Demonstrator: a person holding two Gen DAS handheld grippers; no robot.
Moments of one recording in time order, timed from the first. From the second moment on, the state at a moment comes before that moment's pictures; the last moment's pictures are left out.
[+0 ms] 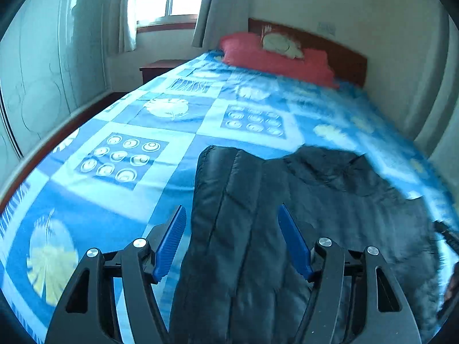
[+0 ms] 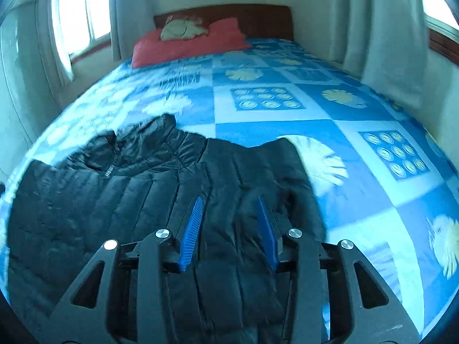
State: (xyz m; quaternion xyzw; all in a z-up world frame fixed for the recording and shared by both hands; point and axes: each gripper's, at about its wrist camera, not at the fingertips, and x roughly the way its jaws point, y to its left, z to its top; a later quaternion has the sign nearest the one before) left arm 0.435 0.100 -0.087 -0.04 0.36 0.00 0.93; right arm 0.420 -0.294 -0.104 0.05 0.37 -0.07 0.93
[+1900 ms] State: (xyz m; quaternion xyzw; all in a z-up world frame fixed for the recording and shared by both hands) left arm 0.128 0.187 -0.153 -0.13 0.47 -0.10 0.87; right arm 0.073 -0.340 -0.146 0.14 0.43 -0.05 0.89
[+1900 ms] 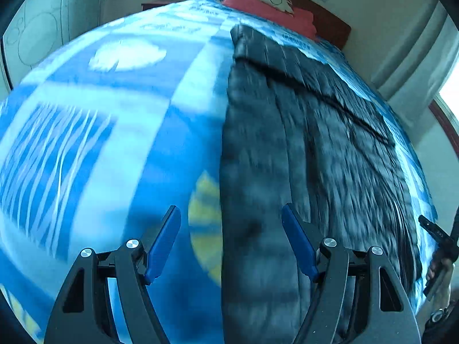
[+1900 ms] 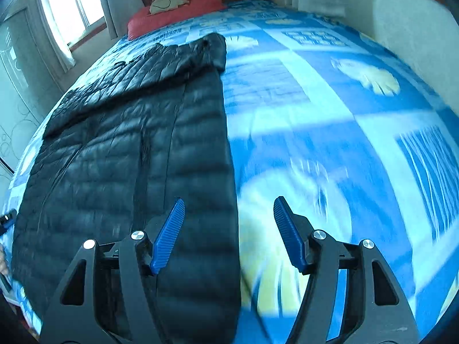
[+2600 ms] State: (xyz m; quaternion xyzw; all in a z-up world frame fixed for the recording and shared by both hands) left arm 0.051 0.179 -0.168 -0.20 0.47 -0.14 0.84; right arm 0.004 -0.311 -0.171 0.17 0.44 -0.01 0.88
